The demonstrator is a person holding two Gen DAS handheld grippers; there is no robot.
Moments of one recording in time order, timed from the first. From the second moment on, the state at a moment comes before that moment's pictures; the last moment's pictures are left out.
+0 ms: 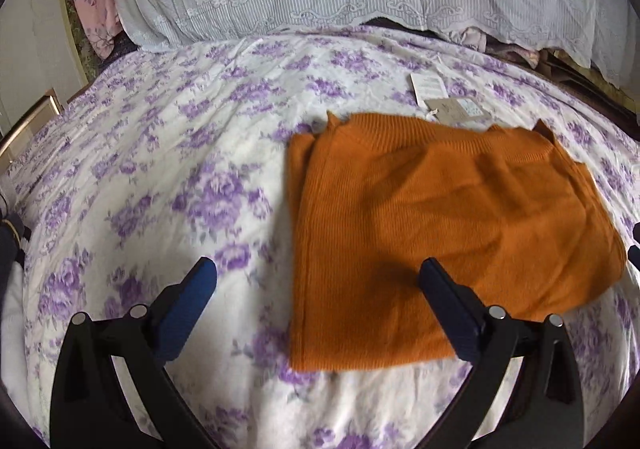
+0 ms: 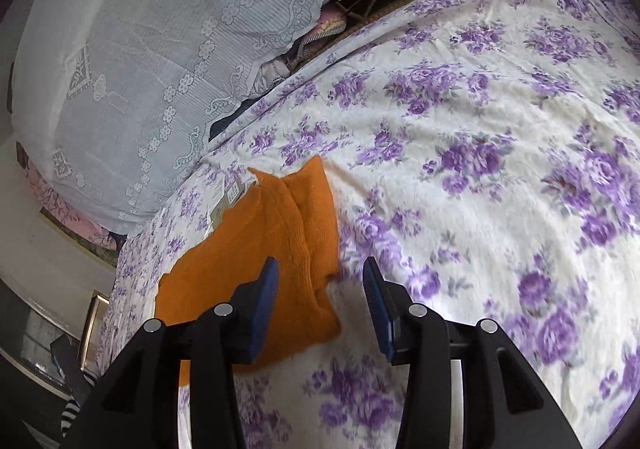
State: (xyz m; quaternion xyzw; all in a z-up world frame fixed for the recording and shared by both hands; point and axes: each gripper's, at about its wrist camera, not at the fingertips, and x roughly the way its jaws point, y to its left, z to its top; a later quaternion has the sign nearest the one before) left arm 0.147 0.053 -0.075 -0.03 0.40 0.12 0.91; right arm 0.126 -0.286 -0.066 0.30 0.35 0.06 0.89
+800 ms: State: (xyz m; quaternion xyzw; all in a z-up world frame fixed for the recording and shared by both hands) left arm 0.204 -0.008 -0.088 -0.05 0.44 0.09 0.89; right arm 0.144 -0.291 -0.100 0.38 0.39 0.11 0.83
